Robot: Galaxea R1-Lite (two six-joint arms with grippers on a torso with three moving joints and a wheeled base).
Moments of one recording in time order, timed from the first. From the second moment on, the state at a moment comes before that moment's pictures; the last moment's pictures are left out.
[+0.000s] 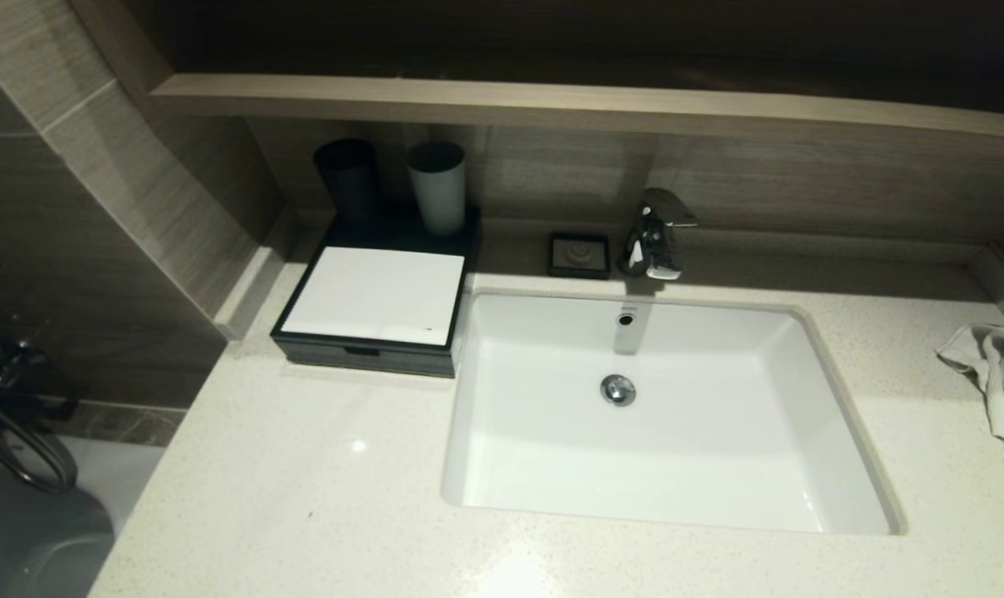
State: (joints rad) left arm 0.00 0.12 -0.20 0.07 -0.03 0.12; right arm 0.00 0.00 0.00 0.00 -0.01 0.04
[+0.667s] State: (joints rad) left arm 0.00 0.01 -0.08 0.07 -0.10 0.12; right arm 0.00 0.00 0.00 0.00 -0.01 0.04
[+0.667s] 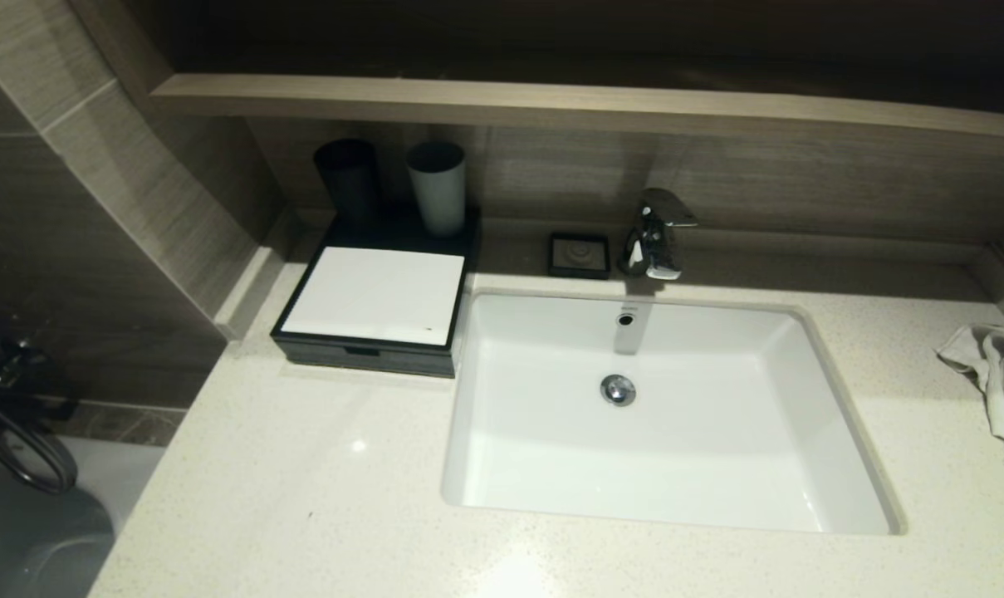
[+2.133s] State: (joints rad) left arm 0.00 0.00 -0.02 0.04 -0.01 0.05; right arm 0.00 0.00 0.00 0.00 -0.01 0.04
